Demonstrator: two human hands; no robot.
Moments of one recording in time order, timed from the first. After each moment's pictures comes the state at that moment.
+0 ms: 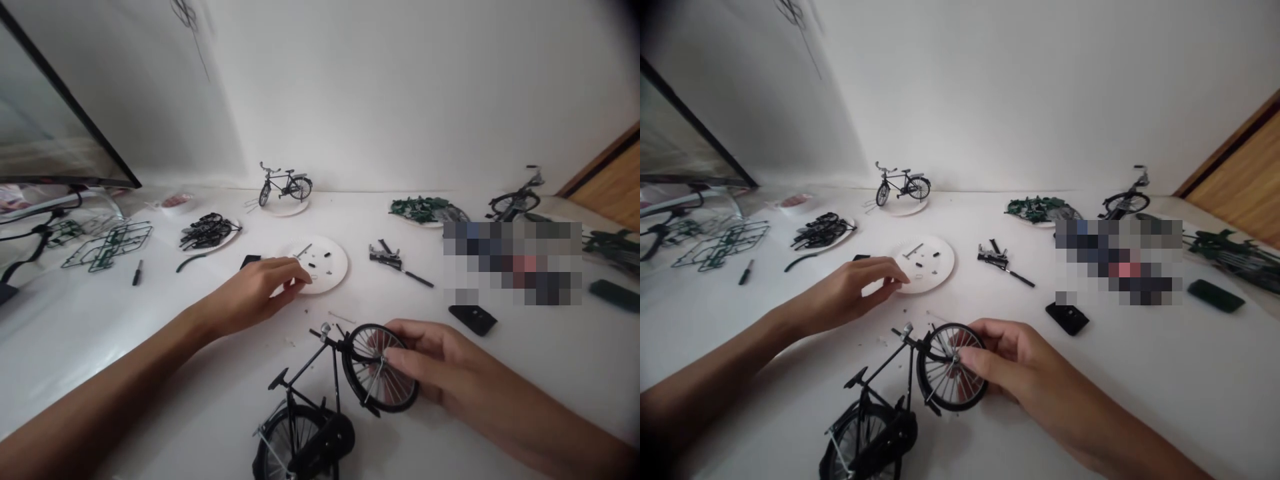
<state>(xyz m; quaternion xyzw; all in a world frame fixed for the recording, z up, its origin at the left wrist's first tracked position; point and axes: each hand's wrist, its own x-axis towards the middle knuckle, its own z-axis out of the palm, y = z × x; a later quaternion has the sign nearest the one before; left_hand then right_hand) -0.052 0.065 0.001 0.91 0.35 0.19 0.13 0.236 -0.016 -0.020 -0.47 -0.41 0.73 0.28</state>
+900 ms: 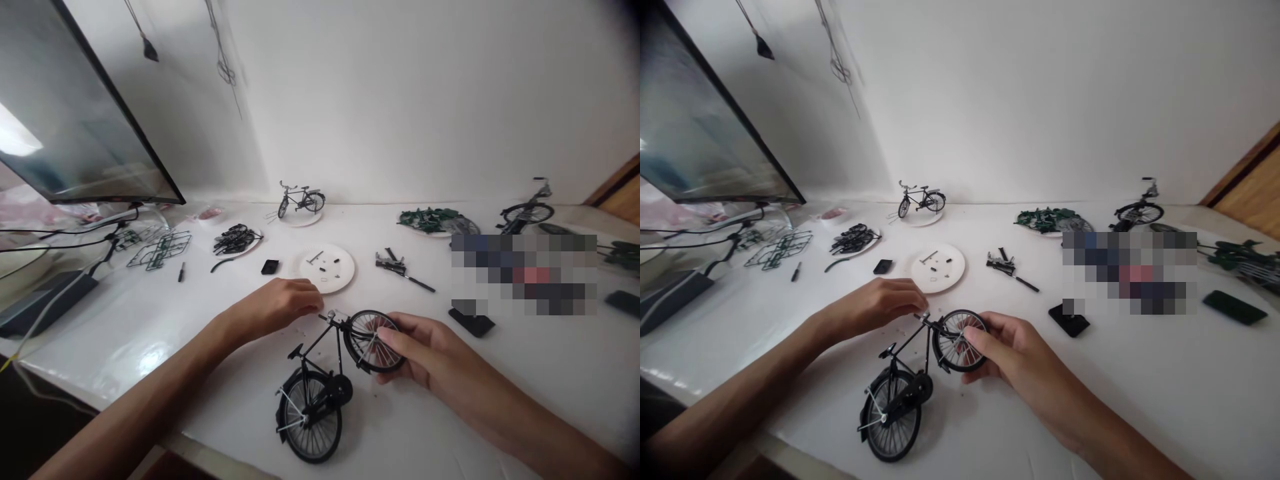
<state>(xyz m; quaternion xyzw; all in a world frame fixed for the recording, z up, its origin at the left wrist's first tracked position) -0.042 0.041 0.007 0.94 0.28 0.14 0.14 0.224 -0.014 -0.014 -0.41 -0.47 0.72 0.32</state>
